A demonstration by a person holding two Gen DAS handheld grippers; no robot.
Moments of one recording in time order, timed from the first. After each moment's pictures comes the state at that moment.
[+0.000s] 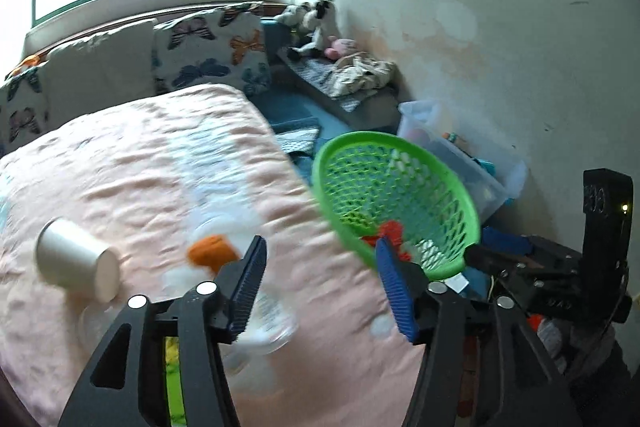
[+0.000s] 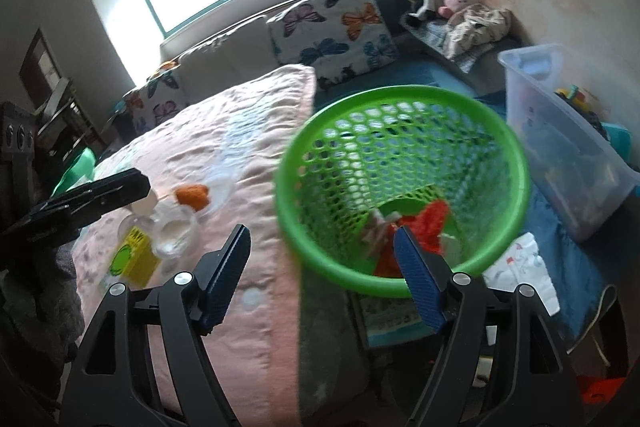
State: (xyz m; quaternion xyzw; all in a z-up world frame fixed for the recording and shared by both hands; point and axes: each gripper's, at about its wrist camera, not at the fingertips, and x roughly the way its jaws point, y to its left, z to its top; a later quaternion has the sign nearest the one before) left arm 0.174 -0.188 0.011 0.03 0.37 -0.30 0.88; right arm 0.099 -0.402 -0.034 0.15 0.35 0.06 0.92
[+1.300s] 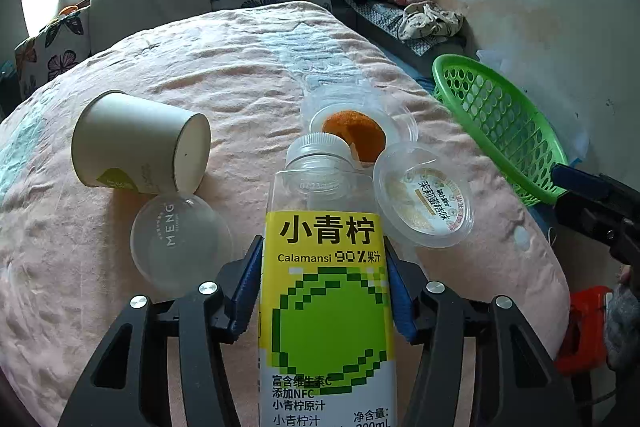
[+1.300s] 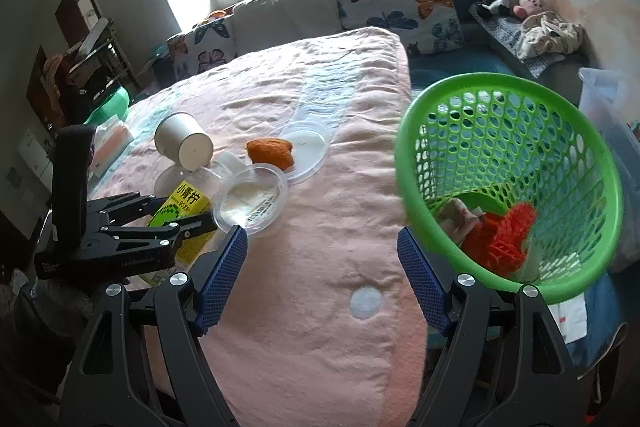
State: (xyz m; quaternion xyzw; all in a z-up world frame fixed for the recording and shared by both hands) left arm 0.195 -0.116 -0.072 0.05 0.45 -0.21 0.87; right arm 0.133 -0.309 -0.046 0.09 0.39 0.14 0.91
